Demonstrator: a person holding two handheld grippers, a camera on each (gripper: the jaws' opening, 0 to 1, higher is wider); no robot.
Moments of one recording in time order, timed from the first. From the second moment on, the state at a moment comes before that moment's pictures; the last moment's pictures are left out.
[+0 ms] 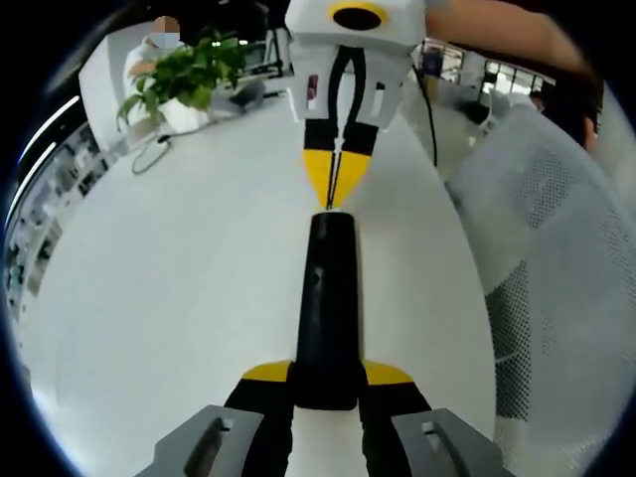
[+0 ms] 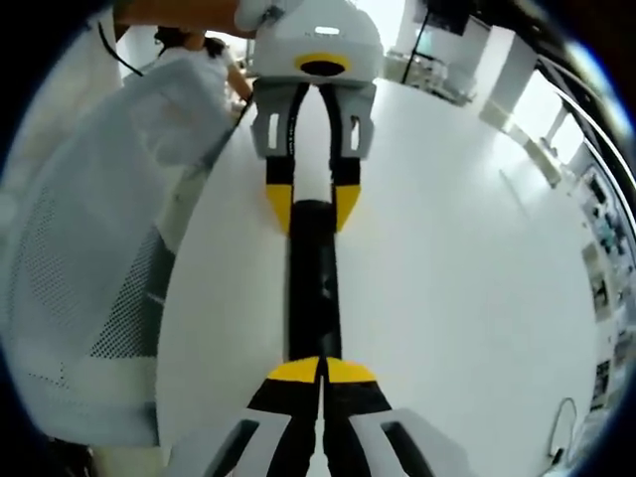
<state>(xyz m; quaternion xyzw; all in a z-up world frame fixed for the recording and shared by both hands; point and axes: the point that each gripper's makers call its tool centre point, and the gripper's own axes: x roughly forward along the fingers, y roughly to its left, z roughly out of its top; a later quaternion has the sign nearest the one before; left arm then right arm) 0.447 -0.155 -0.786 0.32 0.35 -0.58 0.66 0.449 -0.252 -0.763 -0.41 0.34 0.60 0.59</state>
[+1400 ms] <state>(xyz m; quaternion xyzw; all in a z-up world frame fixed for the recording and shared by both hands) 0.447 -0.156 -0.785 0.32 0.35 -0.58 0.66 0.445 -0.254 -0.774 -0.49 0.39 0.61 0.48</state>
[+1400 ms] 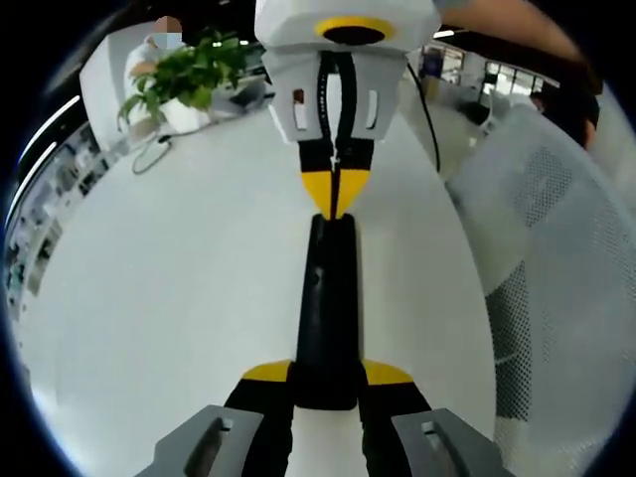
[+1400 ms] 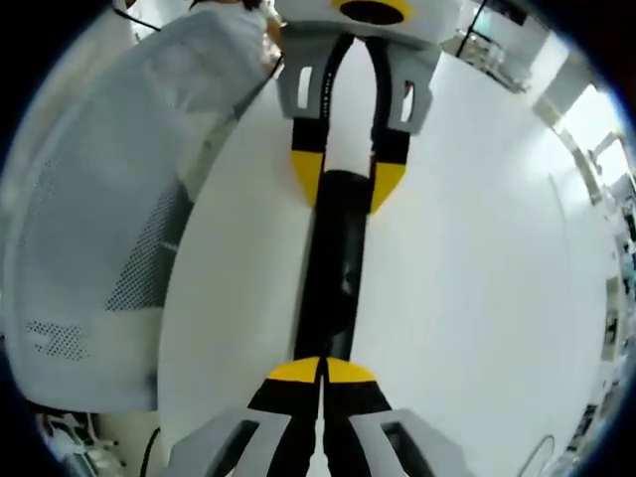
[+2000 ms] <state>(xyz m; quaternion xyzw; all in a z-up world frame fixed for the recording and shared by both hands) 0.447 -0.156 -0.784 0.31 0.35 -0.58 0.66 0.450 -0.255 -0.777 -0.47 0.39 0.61 0.50</state>
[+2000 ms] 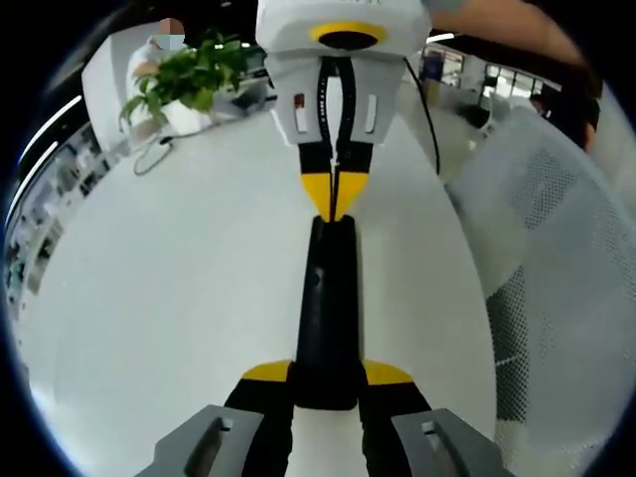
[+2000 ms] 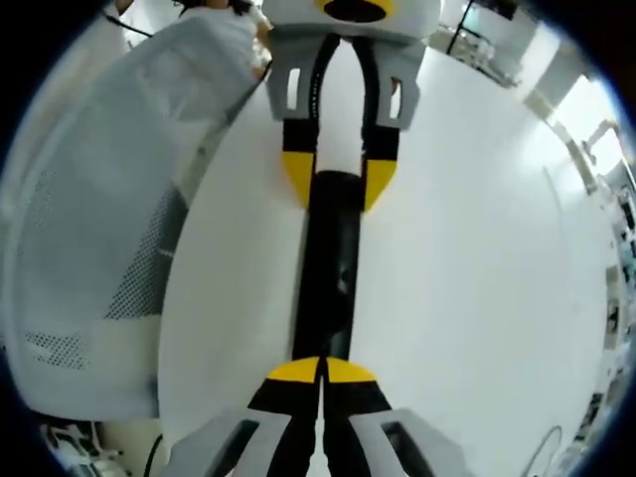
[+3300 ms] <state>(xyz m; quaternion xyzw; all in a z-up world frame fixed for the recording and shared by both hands) 0.447 -0.155 -0.785 0.31 0.35 -0.58 0.66 0.444 -0.240 -0.770 -0.46 0.38 0.61 0.52</state>
